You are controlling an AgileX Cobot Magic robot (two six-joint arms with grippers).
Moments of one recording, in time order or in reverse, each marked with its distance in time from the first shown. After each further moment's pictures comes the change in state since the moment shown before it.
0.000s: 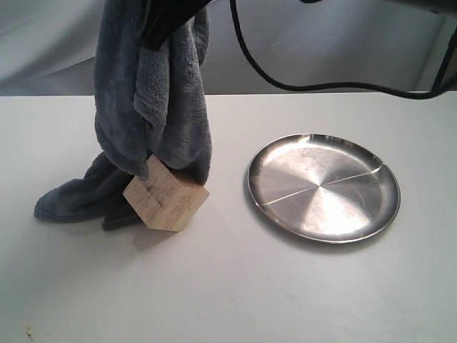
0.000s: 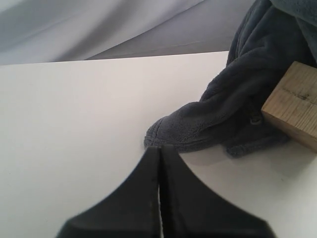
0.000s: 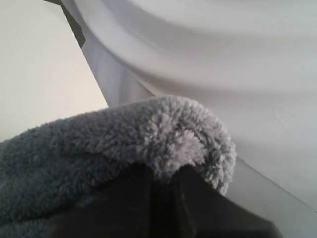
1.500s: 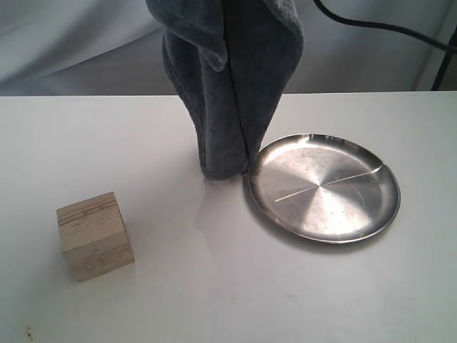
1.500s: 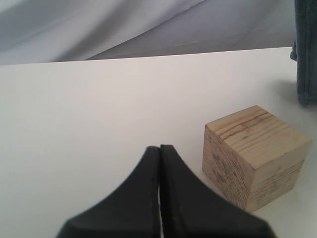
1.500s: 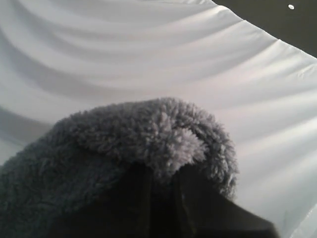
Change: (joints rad) left arm 0.000 0.000 0.000 0.000 0.000 0.000; right arm -0.144 -0.031 0.000 0.137 -0.500 -0.139
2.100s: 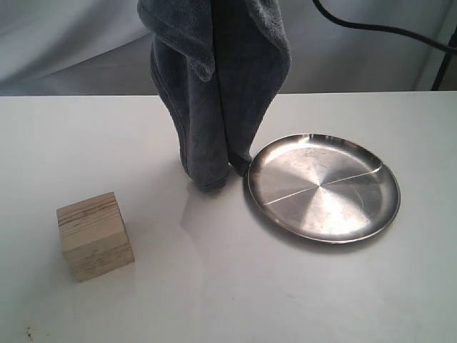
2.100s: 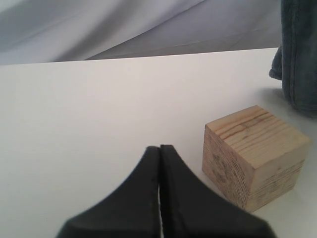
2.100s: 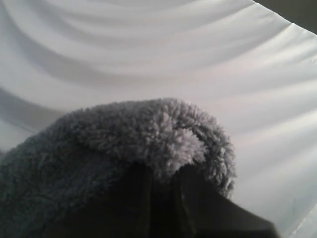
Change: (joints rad) left arm 0.000 0.000 0.000 0.000 0.000 0.000; right arm -0.002 0.000 0.000 0.000 0.051 0.004
